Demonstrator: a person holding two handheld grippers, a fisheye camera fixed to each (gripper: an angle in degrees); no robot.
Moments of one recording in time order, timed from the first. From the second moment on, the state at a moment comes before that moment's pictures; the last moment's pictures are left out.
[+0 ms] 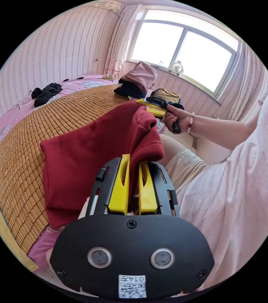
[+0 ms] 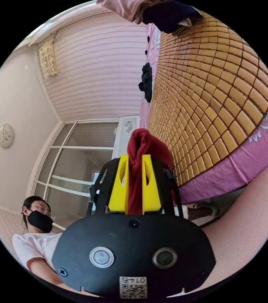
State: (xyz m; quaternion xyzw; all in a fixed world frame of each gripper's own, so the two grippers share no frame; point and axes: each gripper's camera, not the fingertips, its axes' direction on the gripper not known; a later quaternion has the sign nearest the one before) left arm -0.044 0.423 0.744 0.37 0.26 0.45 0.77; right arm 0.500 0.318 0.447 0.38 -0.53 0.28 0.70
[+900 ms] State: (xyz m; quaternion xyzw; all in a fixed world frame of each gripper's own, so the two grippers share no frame) left arm -0.144 0.313 0.734 0.35 0.29 0.25 0.86; right arm 0.246 0.051 0.360 0.25 -0.14 -0.02 0.96
